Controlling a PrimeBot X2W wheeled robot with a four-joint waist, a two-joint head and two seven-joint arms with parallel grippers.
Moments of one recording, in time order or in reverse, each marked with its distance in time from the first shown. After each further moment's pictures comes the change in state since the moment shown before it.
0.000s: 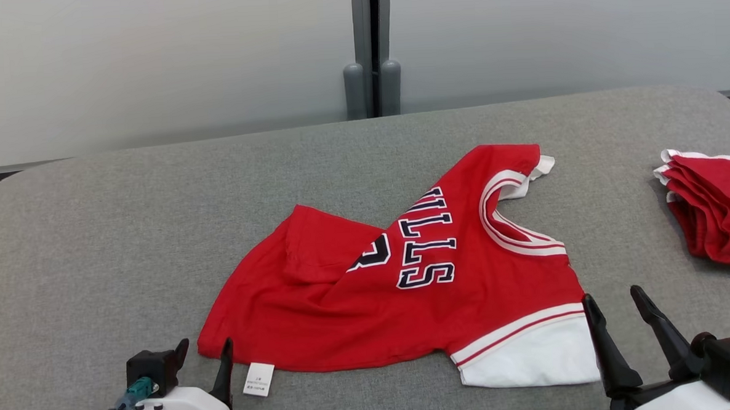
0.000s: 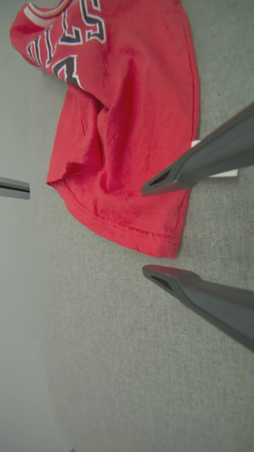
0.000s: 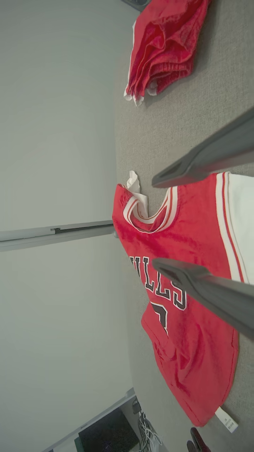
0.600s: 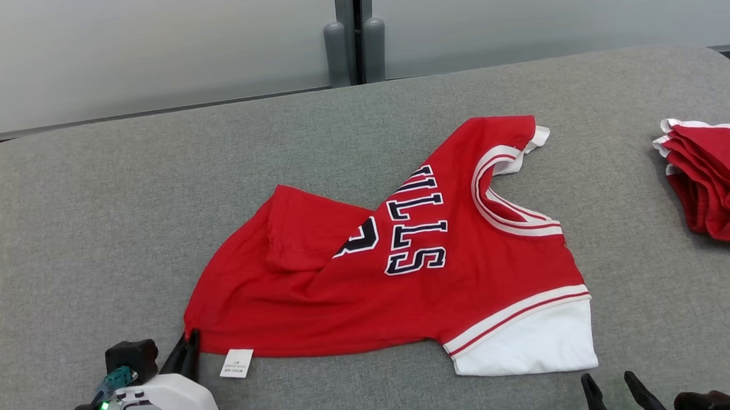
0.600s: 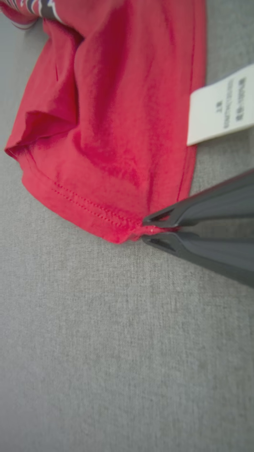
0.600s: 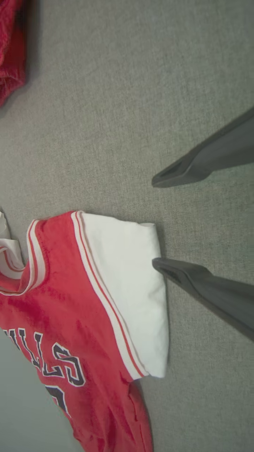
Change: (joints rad) left arm -0.125 -0.029 0.029 0.273 -0.068 -0.078 -0.084; right arm 0.062 0.010 -0.002 0.270 0.077 0.000 -0.030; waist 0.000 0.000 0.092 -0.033
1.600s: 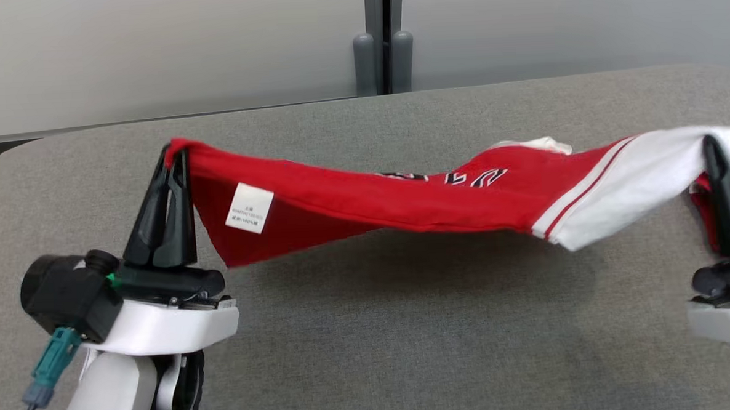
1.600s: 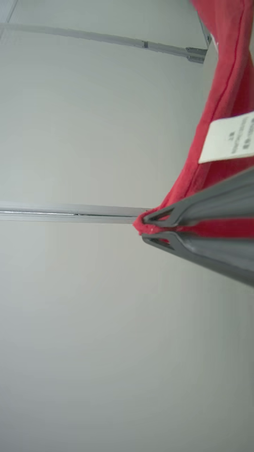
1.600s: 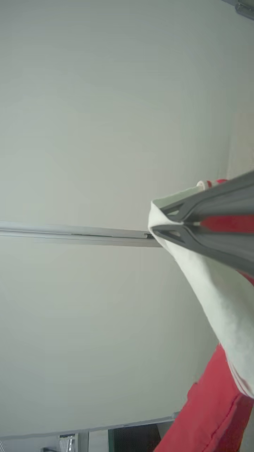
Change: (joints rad) left arm 0.015 0.021 0.081 -0.822 0.142 0.082 -0.074; right arm -0.306 -0.165 -0.070 -0.359 -0.072 0.000 -0.109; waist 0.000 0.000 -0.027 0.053
